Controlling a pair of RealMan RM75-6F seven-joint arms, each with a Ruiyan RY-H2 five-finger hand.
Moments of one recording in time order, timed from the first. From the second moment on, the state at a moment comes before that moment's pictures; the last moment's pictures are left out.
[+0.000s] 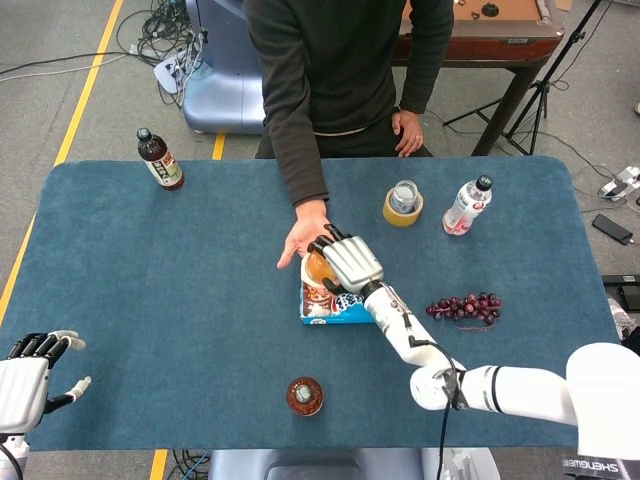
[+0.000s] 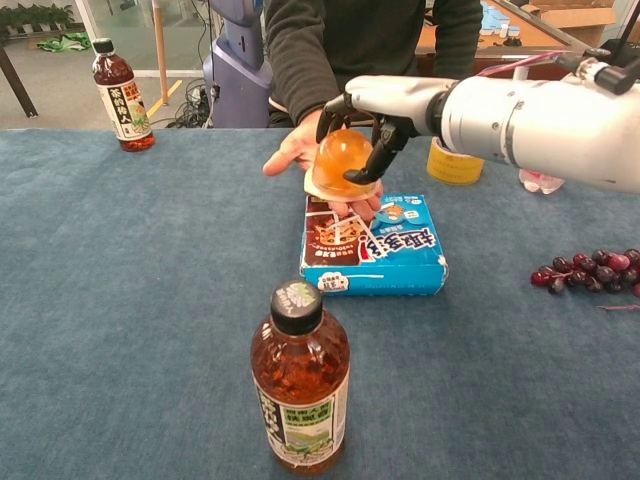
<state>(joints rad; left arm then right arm) -0.02 -1.16 -0.02 -1.66 1.56 1.58 0.13 1.02 -1.54 0.26 -1.56 -0.75 0.89 -0.51</state>
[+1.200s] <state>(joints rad) -0.01 -1.15 -0.02 -1.66 1.55 1.58 0.11 0.92 -1.40 0.26 -1.70 -0.90 1.00 -0.37</state>
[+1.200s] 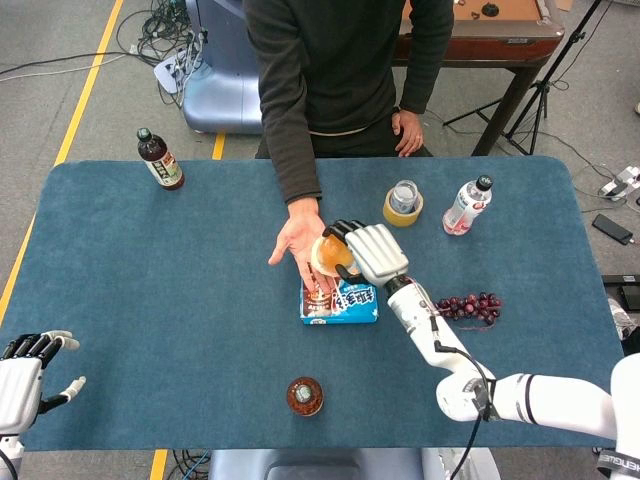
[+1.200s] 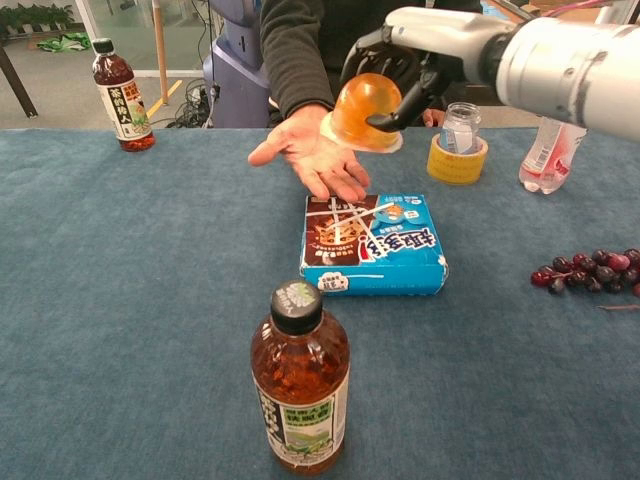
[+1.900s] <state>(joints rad) -0.02 -1.16 -0.02 -1.67 1.56 1.57 0.12 0.78 -1.33 0.14 -1.61 -0.94 0.96 -0.31</state>
